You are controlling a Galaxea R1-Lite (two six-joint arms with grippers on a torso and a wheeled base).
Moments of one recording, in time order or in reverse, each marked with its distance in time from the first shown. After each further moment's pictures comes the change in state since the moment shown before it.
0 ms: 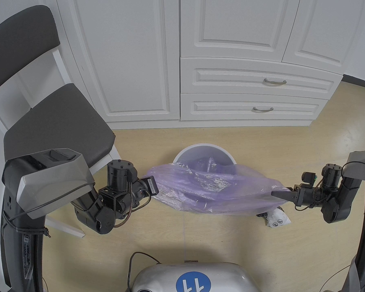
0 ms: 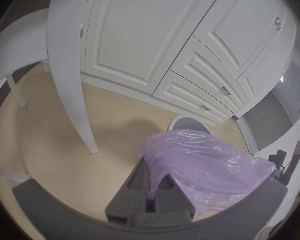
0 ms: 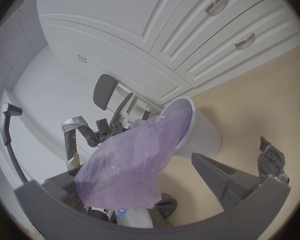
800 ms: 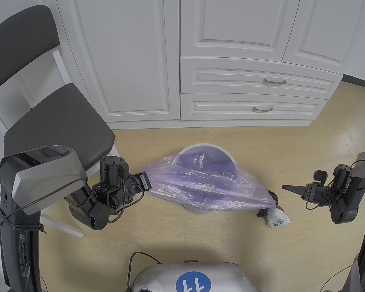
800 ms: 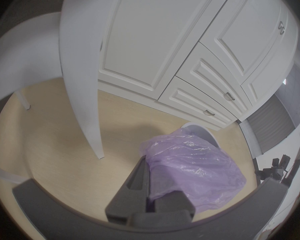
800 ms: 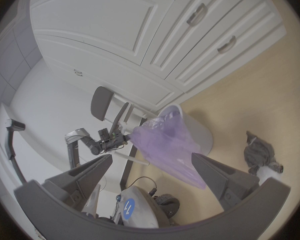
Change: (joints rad) left arm 0.048 -0.014 0.002 0.001 -0.001 0.003; right arm -0.097 -0.015 0.061 -0.116 0.016 0.146
